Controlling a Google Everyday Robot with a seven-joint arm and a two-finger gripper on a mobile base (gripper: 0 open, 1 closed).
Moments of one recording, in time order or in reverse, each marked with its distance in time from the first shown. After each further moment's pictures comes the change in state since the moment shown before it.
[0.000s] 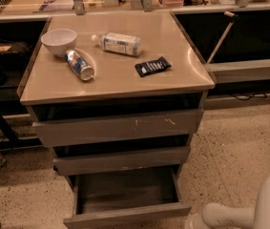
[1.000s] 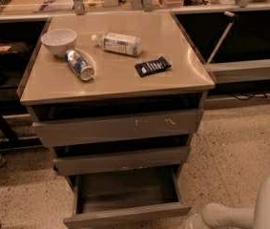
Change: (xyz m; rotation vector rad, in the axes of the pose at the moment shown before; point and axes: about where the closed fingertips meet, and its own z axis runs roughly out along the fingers) arm 0.000 0.000 0.000 0.000 0.000 0.000
